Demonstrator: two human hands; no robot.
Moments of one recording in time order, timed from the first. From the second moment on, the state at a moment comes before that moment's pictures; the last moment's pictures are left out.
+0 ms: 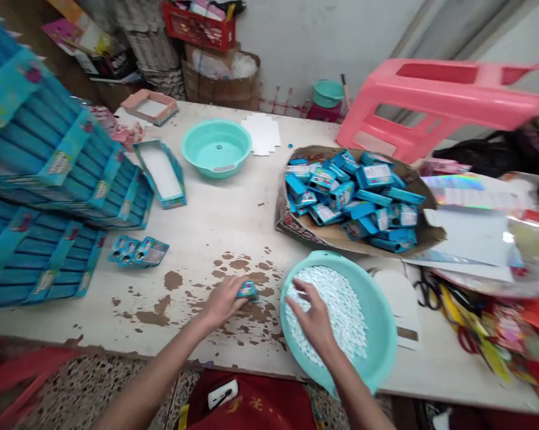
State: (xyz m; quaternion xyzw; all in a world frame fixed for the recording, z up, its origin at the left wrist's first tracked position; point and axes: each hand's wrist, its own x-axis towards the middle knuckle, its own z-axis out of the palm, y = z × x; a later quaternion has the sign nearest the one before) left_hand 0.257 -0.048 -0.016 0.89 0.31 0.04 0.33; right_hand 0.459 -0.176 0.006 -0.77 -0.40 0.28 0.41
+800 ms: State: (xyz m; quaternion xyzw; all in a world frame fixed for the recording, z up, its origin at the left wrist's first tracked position) left_hand 0.484 -0.180 -0.049 0.89 0.39 -0.09 0.21; right_hand 0.622 -0.346 -0.044 -0.78 -0.23 0.08 0.57
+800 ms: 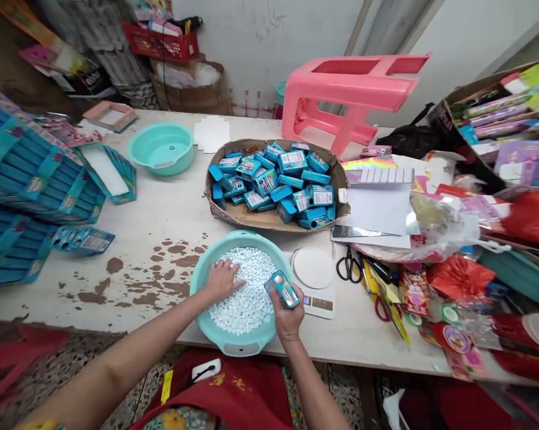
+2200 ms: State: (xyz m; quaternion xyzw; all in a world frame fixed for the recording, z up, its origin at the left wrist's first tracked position) left_hand 0.539 -0.234 0.032 0.37 0.44 0.44 0.69; right_hand 0.622 -0.343 0.009 -0.72 -0.51 0.23 0.41
